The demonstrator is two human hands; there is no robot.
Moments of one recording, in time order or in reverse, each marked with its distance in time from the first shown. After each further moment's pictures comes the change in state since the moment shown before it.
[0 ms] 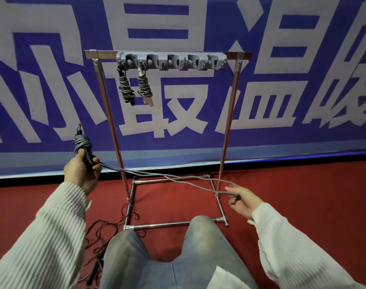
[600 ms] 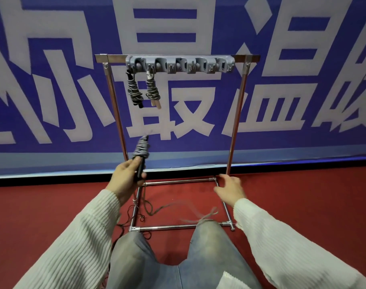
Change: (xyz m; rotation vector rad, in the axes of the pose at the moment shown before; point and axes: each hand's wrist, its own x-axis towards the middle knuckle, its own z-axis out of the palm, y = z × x) left_hand -0.061 -0.050 0.040 0.485 -0.336 -0.076; right_hand -0.005 -0.003 0.071 -1.212 0.214 -0.343
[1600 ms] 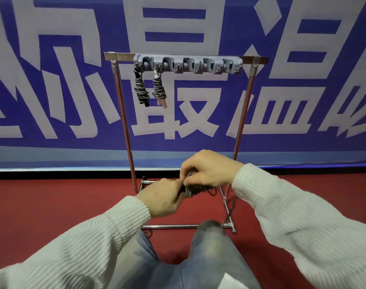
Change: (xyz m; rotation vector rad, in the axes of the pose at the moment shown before) left_hand -0.045 -0.015 0.049 1.594 -0.480 0.519; right_hand -0.067 -0.145 -0.060 -0.551 -0.375 -0.962
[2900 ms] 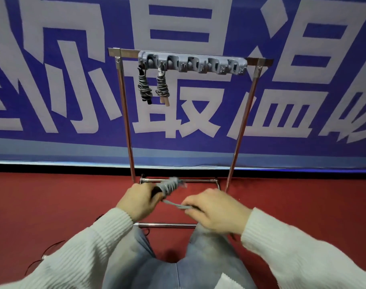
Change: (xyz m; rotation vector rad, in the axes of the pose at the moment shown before) left_hand -0.033 -0.041 0.020 -0.123 0.107 -0.384; right_hand -0.047 -0.017 0.071 -0.075 0.016 0.033
